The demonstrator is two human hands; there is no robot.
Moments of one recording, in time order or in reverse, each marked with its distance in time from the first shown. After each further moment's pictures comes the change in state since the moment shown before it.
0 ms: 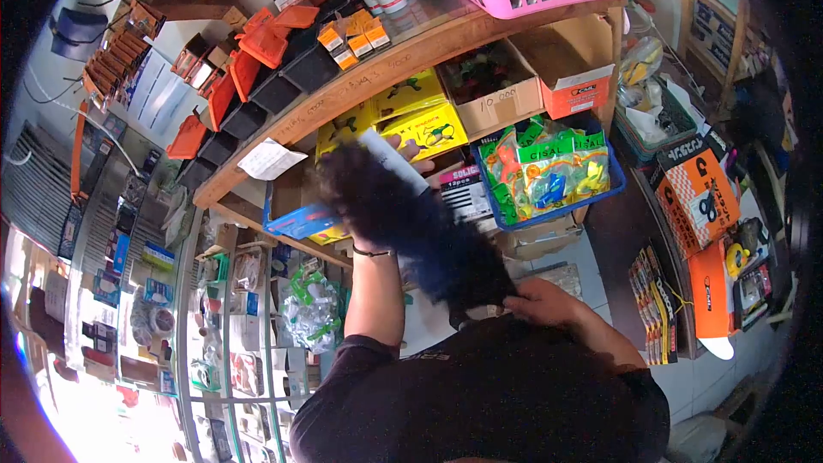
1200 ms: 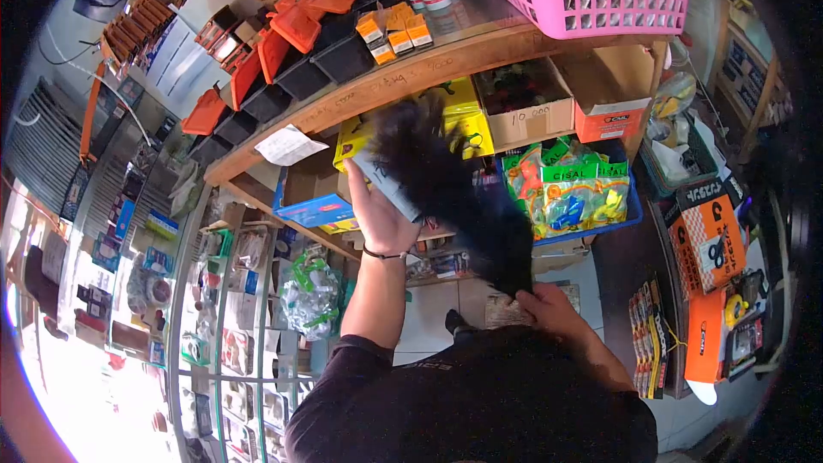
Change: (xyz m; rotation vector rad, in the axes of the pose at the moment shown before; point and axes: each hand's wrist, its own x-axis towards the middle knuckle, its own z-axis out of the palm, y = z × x) left_hand 0.015 0.008 0.048 -0.221 0.519 0.322; right_hand 0.014 -0.013 -0.012 0.209 0.141 0.178
